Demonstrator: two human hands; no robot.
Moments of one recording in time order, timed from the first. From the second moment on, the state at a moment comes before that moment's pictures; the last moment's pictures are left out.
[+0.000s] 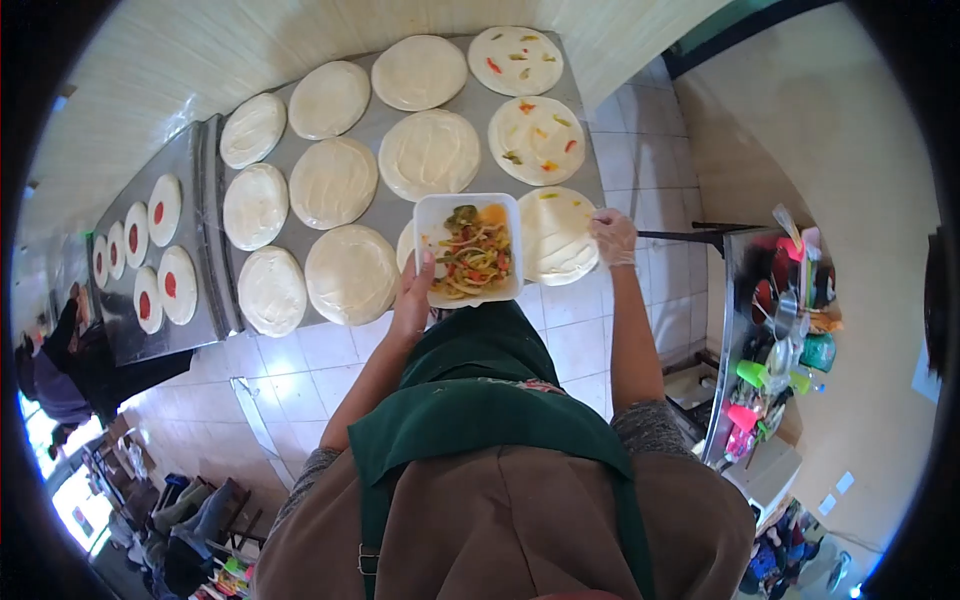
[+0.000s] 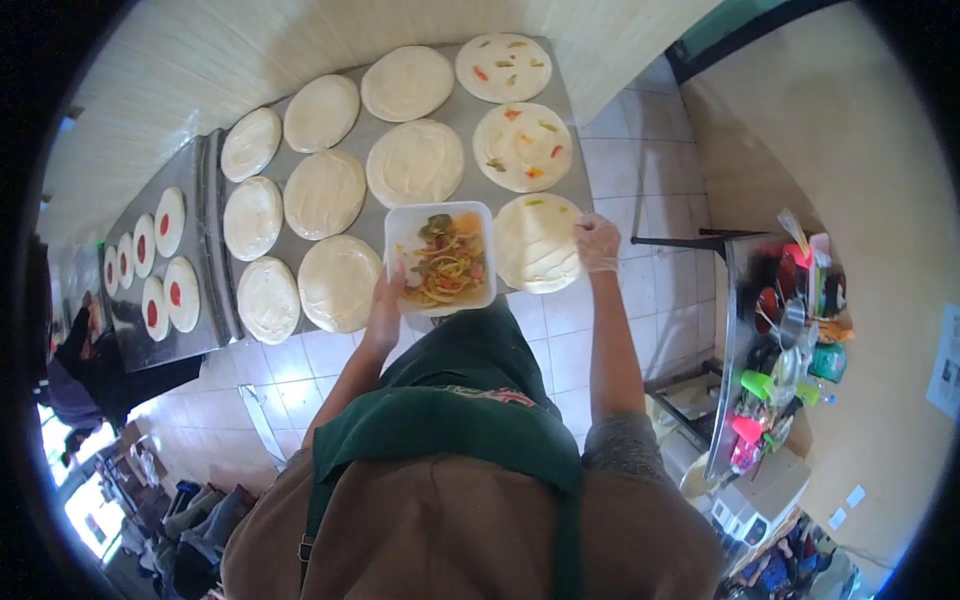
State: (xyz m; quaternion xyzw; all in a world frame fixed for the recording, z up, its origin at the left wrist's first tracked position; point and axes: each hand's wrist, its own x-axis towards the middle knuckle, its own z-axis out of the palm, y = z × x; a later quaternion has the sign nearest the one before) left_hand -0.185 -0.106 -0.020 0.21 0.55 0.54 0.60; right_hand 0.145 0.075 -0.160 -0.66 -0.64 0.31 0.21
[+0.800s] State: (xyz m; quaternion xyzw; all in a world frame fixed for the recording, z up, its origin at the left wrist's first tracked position) left_hand -0.163 -0.112 -0.010 0.22 0.54 0.53 0.62; right_hand -0.003 0.003 0.001 -0.48 -0.62 0.53 0.31
